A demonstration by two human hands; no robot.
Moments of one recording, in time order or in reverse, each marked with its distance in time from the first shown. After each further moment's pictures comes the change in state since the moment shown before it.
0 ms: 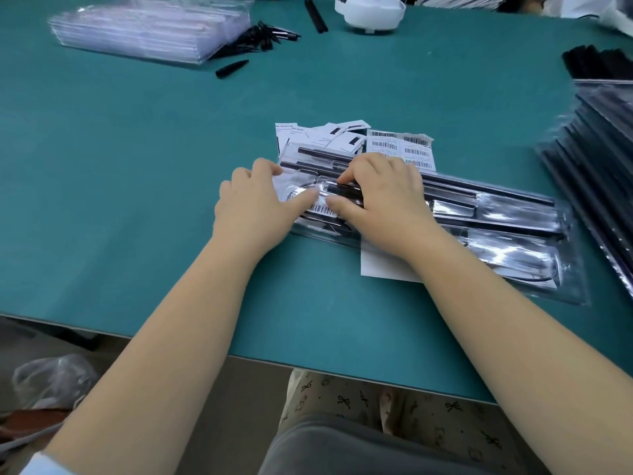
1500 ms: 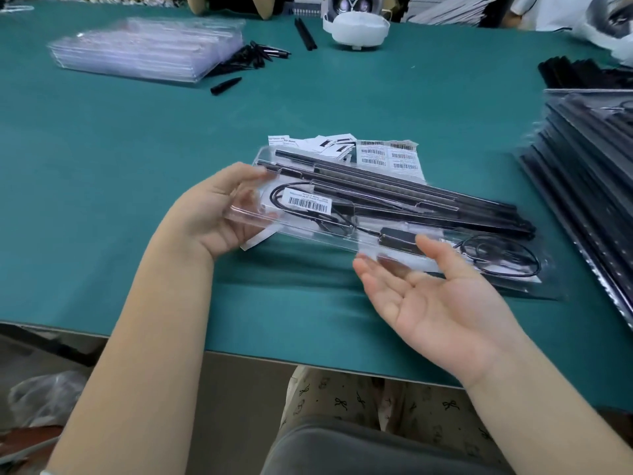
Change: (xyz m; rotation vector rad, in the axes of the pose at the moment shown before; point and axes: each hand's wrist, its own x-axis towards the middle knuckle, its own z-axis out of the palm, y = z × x) left_hand -0.002 -0.008 -0.044 -1.285 -0.444 -0.377; right_hand -0.109 -0.027 -0.057 2.199 -0.081 1.106
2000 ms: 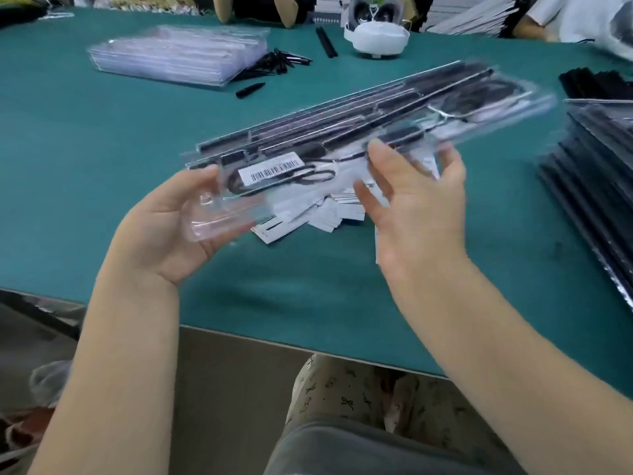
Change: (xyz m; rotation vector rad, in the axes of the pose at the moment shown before) left_hand -0.057 0.002 -0.037 -0.125 -0.008 0.301; right_hand 0.026 0.015 0.078 -0.244 -0.014 -0.704
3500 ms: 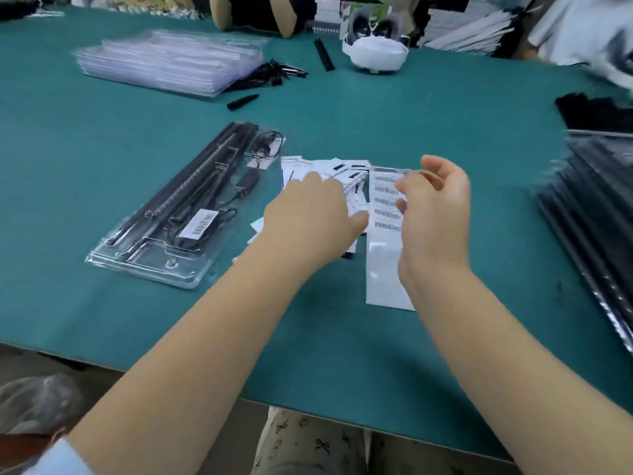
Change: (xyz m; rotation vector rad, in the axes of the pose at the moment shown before) left_hand 0.066 -0.046 0.115 1.799 -0.017 0.283; right_hand 0.063 0.004 -0.013 -0.465 0.037 -0.262
